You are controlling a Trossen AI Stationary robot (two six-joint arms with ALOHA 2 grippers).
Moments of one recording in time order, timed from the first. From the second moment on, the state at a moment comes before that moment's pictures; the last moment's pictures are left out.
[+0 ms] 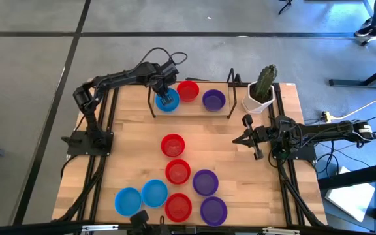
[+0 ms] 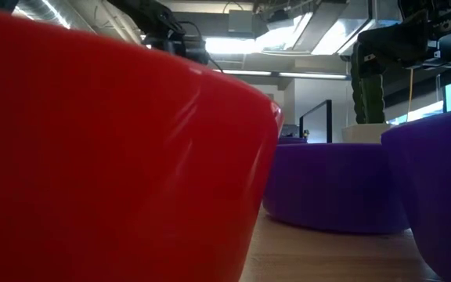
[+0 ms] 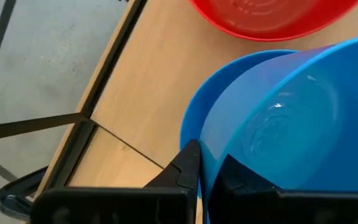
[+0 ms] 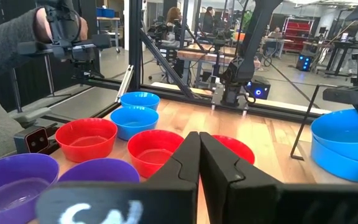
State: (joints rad) left arm 0.62 1.79 1.49 -0.97 -0.18 0.10; right arm -0.02 0.50 0.14 0.41 -0.25 -0.11
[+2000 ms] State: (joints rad) left arm 0.28 0.05 0.14 -0.09 0.24 0.20; right arm -0.02 0.49 0.14 0.39 -0.25 -0.05
